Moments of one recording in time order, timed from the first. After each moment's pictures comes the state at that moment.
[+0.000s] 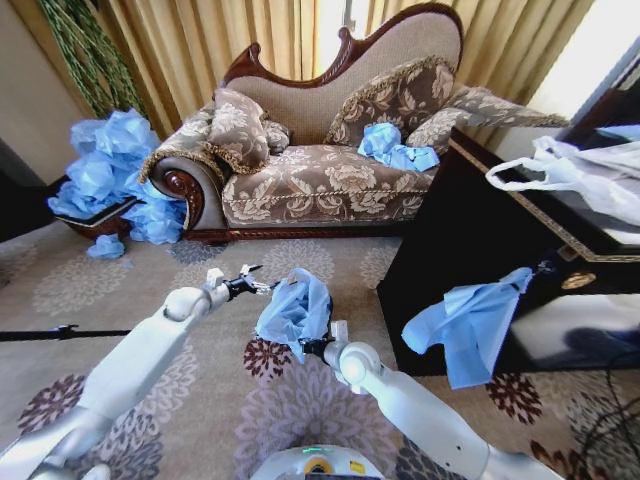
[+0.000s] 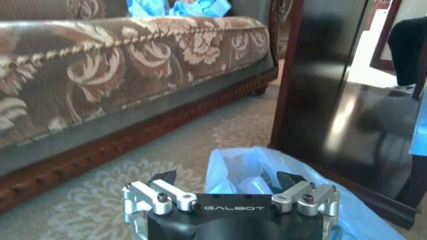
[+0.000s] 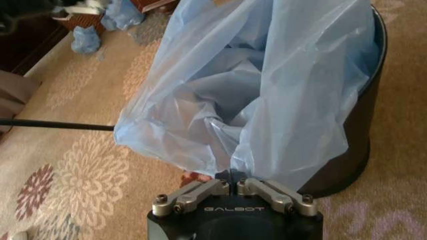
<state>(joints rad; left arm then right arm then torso) 0.67 -0.83 -0.08 -1.44 -0.55 0.19 0.57 -0.78 1.15 -0.35 1.73 1.18 -0.56 0.44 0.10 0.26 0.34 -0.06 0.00</state>
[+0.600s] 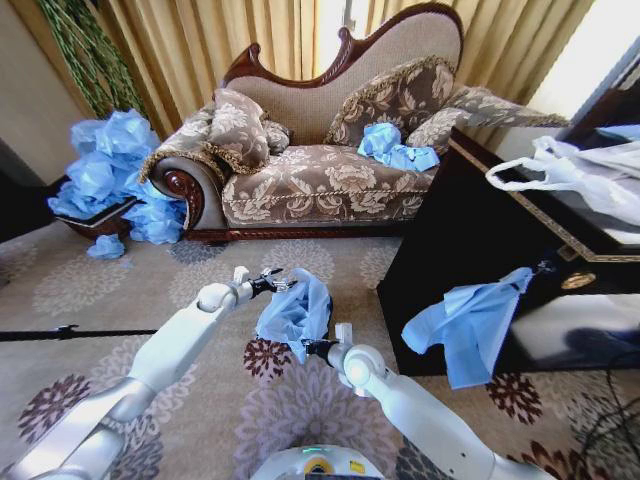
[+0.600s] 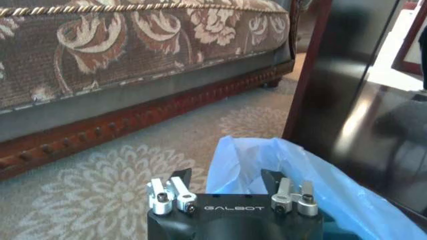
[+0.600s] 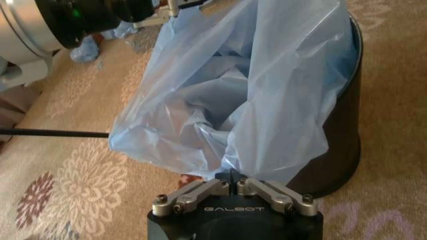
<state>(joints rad) 0.55 -0.96 0.03 -1.26 -0.54 0.20 0.50 -0.82 1.13 -0.30 1.74 1.17 -0.55 0.41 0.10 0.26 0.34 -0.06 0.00</state>
